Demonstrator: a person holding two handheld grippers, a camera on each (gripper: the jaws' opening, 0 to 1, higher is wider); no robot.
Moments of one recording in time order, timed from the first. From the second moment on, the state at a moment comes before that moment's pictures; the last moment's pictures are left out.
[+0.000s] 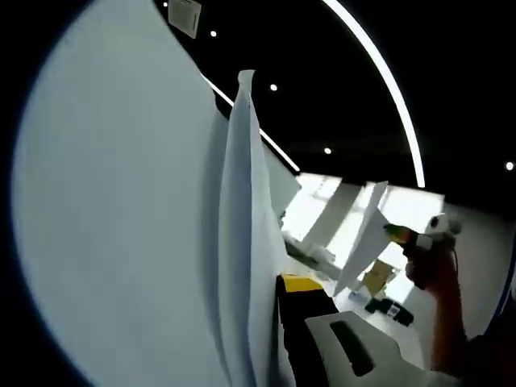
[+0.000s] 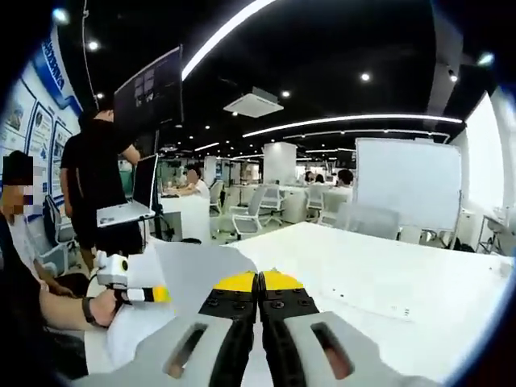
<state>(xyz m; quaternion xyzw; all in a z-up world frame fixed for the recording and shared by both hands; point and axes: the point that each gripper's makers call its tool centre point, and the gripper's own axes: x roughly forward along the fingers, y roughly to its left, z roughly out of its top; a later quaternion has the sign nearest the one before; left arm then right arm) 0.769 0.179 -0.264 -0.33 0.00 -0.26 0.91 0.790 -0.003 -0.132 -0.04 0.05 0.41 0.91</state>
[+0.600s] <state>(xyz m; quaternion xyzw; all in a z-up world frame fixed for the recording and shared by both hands) 0.770 0.176 -0.265 -0.32 0.00 -0.26 0.91 0.829 0.014 -0.154 -0.05 0.10 0.39 0.92</state>
